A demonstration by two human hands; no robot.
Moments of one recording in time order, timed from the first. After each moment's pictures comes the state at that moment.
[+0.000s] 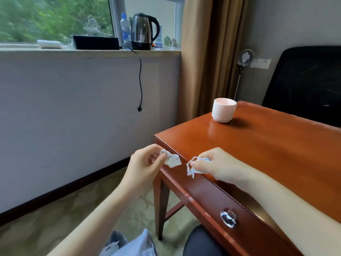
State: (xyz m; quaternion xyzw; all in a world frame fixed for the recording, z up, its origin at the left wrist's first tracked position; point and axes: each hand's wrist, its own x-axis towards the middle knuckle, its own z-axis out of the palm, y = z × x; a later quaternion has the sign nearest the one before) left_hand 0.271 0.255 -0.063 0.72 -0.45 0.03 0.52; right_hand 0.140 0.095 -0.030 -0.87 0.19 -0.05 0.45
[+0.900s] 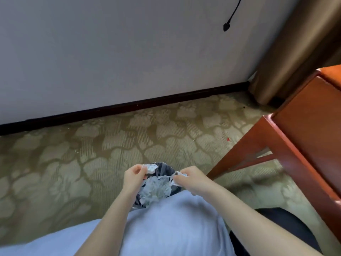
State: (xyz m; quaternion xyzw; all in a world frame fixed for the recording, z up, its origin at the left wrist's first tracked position) left_hand 0.402 0.434 -0.371 0.80 0.16 -0.20 0.55; right_hand 0.338 0.260 -0.301 -0.80 0.19 0.24 0.51
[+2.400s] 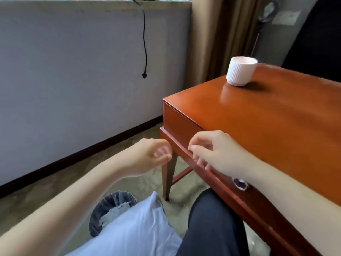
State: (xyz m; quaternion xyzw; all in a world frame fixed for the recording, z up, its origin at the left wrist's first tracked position) left_hand 0.279 0.291 -0.079 0.81 -0.52 -0.18 0.20; right_hand 0.134 0.145 -0.059 -0.90 0.16 -0.08 0.40
